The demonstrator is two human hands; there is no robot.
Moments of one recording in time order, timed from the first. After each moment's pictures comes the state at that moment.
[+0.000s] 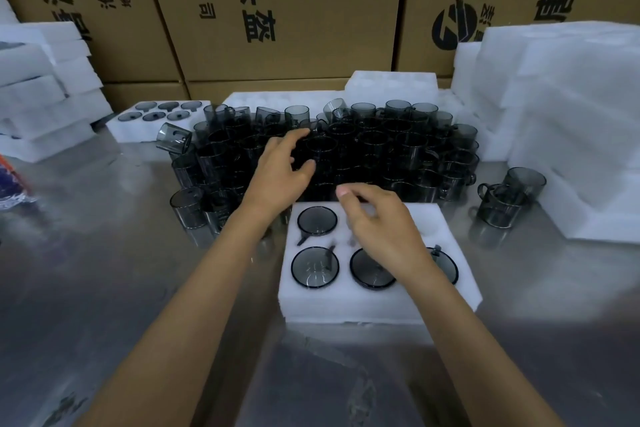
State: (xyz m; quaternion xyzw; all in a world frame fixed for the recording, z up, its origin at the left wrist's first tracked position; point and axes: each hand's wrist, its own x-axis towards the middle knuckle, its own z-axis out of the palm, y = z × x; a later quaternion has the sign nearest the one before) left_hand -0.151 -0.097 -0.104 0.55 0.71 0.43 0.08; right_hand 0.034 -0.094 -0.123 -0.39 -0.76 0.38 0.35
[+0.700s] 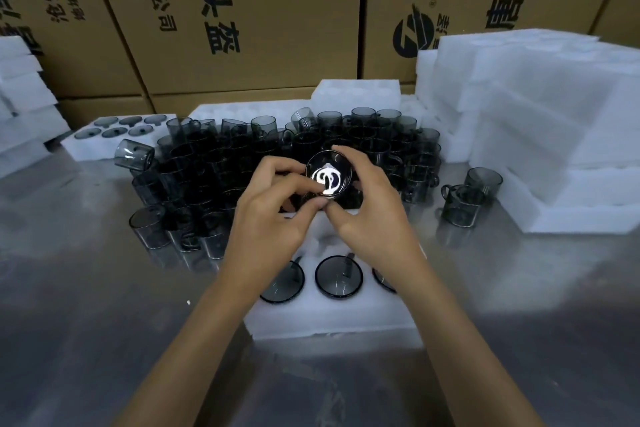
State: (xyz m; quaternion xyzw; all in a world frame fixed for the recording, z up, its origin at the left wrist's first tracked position) left_hand -0.082 -0.149 -0.105 0.65 0.55 0.52 -0.05; right_hand 0.059 -0.084 -0.106 -0.33 -0.78 0.31 0.43
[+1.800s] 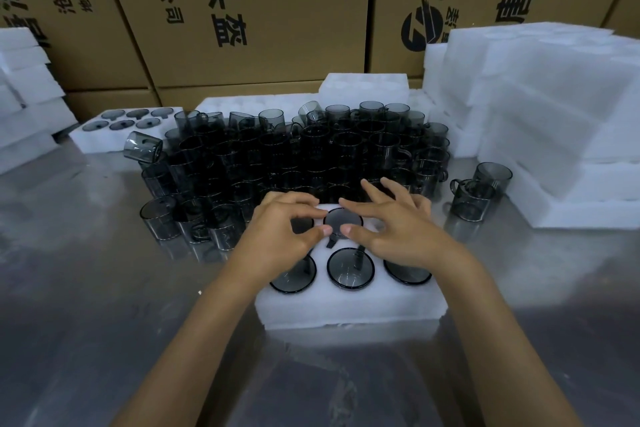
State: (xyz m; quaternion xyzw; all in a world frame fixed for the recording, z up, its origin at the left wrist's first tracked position) left_hand -0.102 -0.150 -0.125 0.62 0.68 0.38 0.11; right_hand 0.088 -0.062 -0.122 -0.40 -0.88 0.22 0.13
